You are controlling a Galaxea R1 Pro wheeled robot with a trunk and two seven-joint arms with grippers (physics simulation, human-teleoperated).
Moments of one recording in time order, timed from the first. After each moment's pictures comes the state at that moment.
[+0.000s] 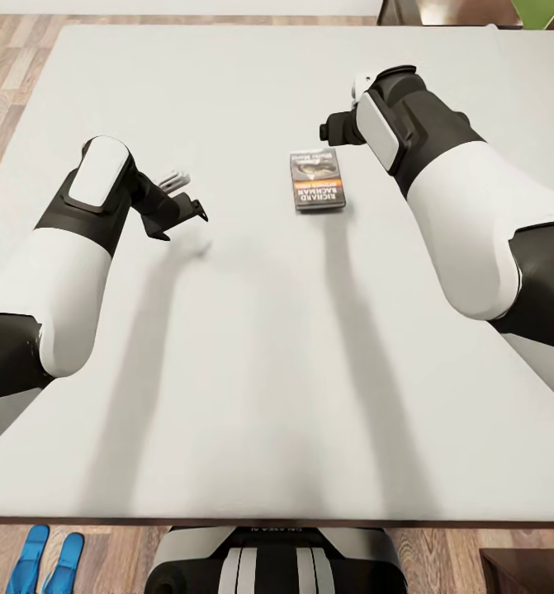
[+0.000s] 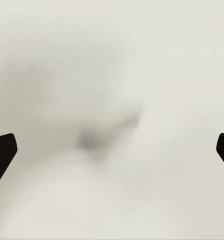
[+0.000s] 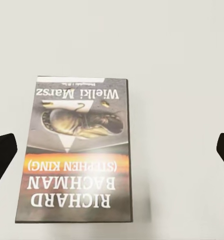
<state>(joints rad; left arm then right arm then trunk) -1.69 0.01 -0.07 -0.65 1.10 1.05 0.84 -1.97 0.17 0.08 -0.32 -0.02 0.61 -0.14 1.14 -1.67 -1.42</state>
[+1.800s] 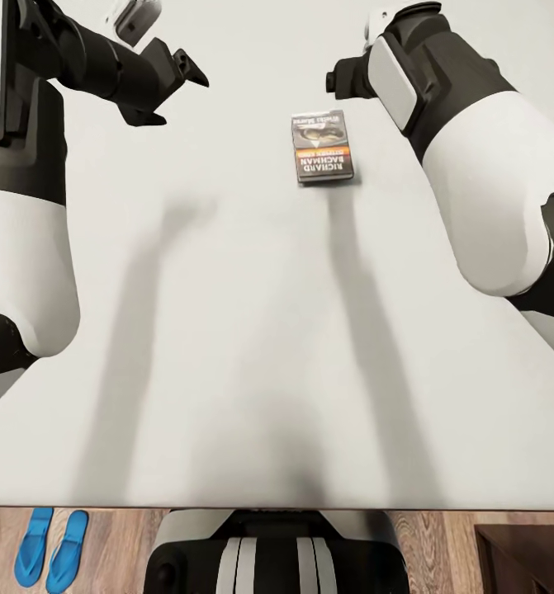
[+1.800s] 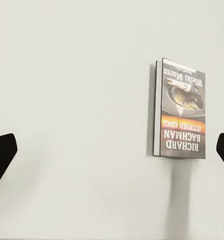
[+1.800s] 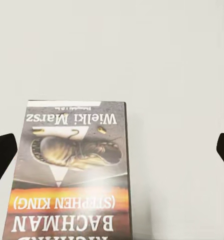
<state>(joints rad) -1.78 0.03 -0.13 -1.13 1.37 1.05 0.89 -2.06 0.17 0.08 -0.32 -0.02 0.55 -0.14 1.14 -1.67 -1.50</state>
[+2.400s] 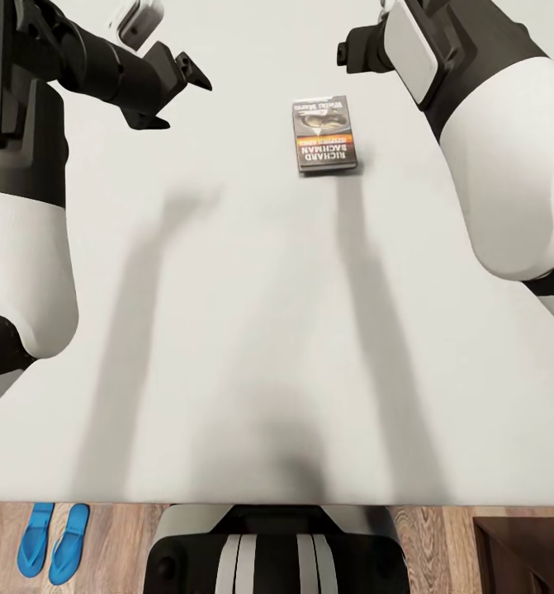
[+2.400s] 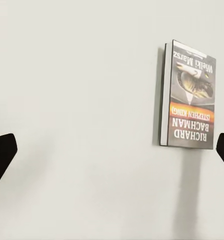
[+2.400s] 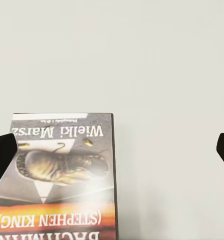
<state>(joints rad) -1.78 0.04 -0.14 -1.13 1.44 1.05 0.92 -2.11 0.15 0.07 -0.32 -0.02 0.55 -0.14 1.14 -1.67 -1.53</state>
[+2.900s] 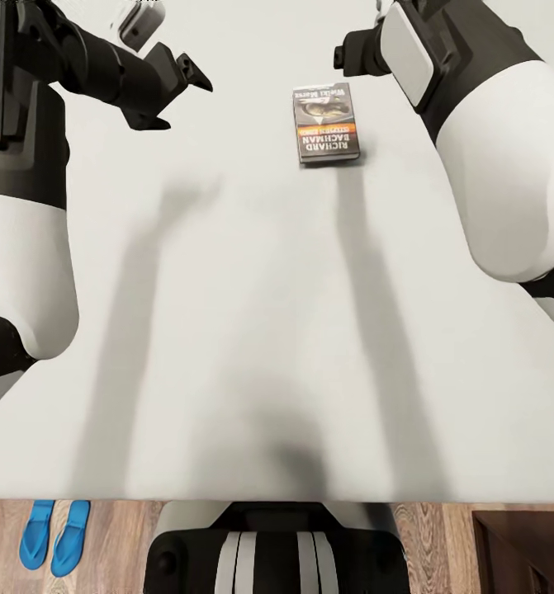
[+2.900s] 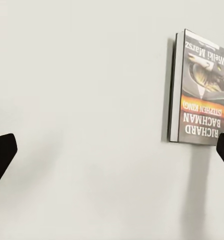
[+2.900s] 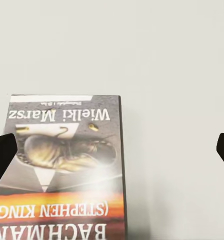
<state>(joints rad) -1.77 0.04 -0.14 -1.14 1.44 1.05 0.92 -2.11 0.15 0.07 -0.31 -0.02 0.56 -0.14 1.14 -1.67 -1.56</state>
